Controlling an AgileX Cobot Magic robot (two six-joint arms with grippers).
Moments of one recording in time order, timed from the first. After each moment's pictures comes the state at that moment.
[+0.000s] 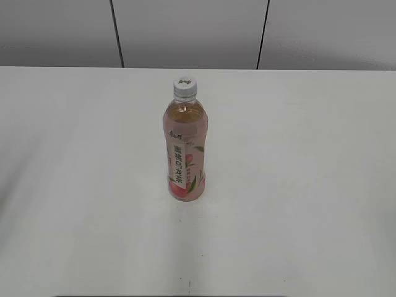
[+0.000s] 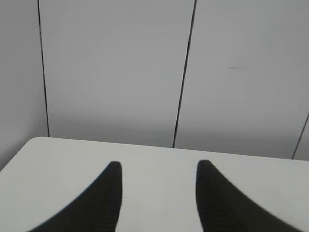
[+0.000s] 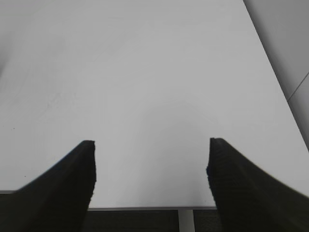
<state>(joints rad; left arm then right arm) -0.01 0.46 -0.28 -0.16 -0.09 0.07 0.07 -0.01 -0.51 -0.04 1.10 -0.06</state>
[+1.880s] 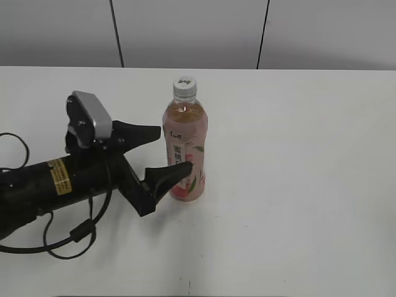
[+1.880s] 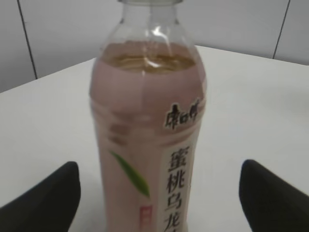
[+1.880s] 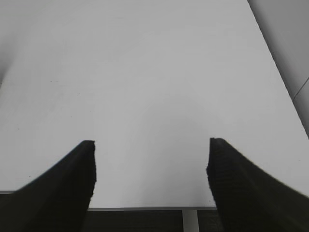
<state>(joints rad) -0.39 1.93 -0.51 0.67 -1.21 -0.16 0.07 -0.01 -0.51 -0.02 1.10 -0.06</state>
